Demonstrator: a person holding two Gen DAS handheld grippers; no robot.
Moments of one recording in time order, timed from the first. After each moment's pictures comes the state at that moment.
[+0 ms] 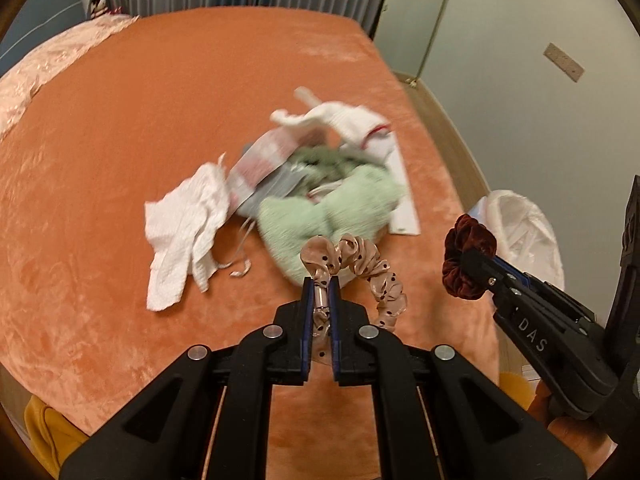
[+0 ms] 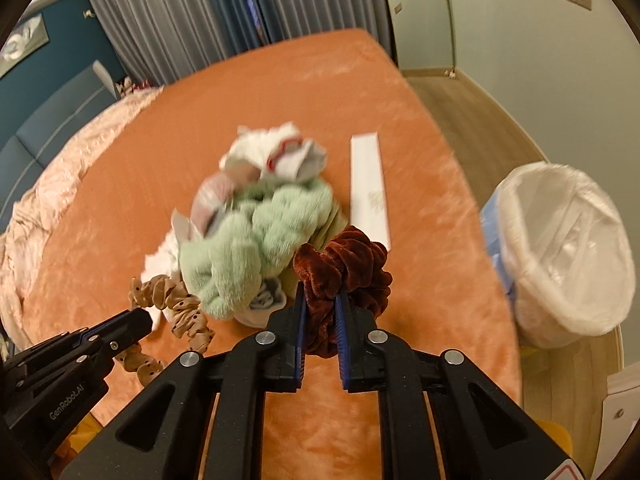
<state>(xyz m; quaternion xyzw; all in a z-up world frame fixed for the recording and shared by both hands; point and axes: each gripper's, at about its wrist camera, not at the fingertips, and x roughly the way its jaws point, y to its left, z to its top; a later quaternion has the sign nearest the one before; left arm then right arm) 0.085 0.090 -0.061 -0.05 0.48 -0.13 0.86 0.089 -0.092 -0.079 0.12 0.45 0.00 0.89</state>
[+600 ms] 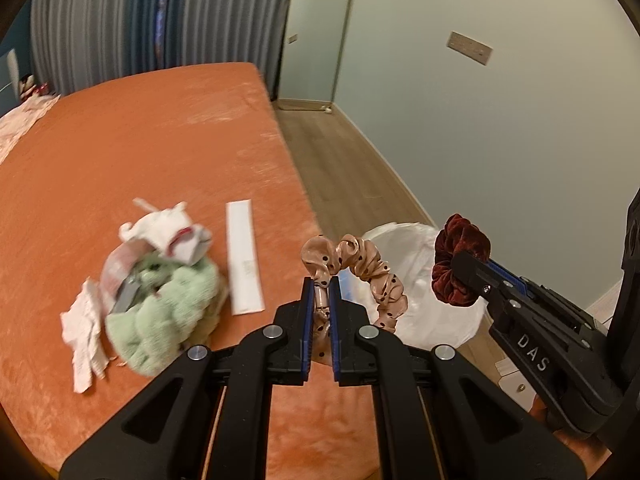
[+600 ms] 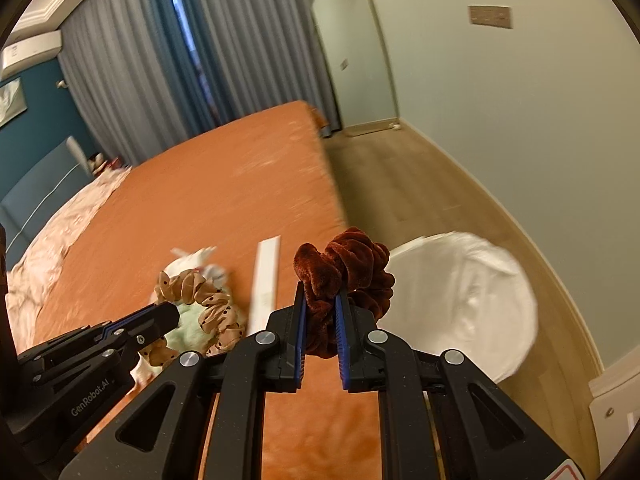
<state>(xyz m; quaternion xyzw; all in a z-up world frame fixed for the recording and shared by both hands) 0.093 -0.092 0.014 0.00 0.41 -0.25 0.88 0.050 -0.249 0.011 0.15 0.35 -0.08 0.92</state>
